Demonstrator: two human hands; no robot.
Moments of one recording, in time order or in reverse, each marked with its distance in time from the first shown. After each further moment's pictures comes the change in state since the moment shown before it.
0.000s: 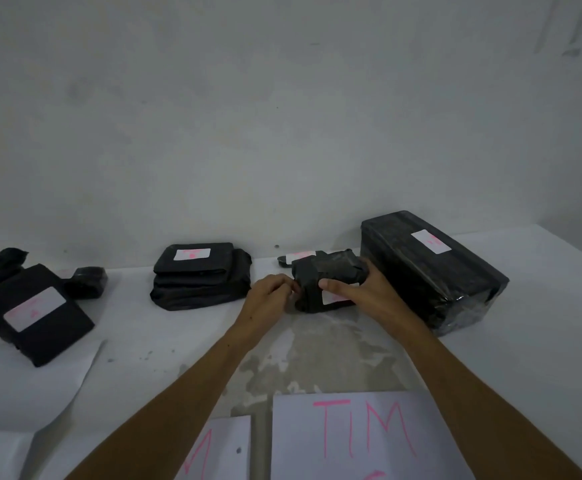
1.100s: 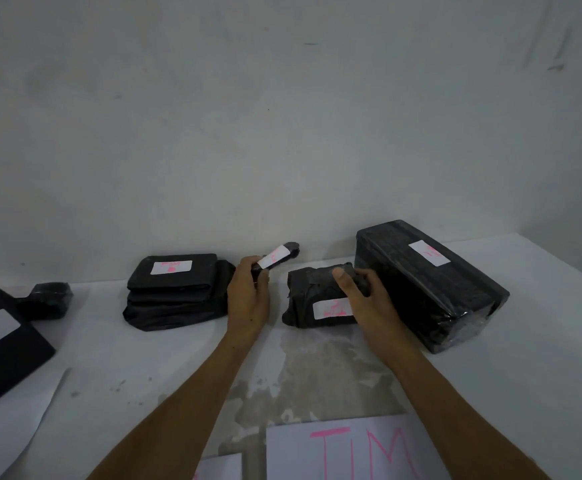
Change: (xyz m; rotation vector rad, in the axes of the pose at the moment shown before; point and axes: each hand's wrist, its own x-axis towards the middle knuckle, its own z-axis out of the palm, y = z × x) left_hand 0.052 -0.030 0.009 0.070 0.393 0.251; right_hand -0.014 -0.004 0.008 0.040 0.192 0.042
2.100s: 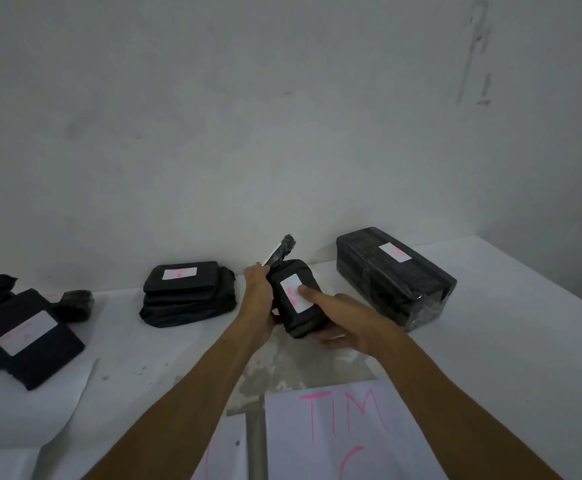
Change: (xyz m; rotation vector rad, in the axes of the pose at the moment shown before) left_hand -0.038 0.107 -0.026 -0.705 -0.221 -0.796; right_hand -0.052 -0.048 -0.003 -0.022 -0.303 0.421
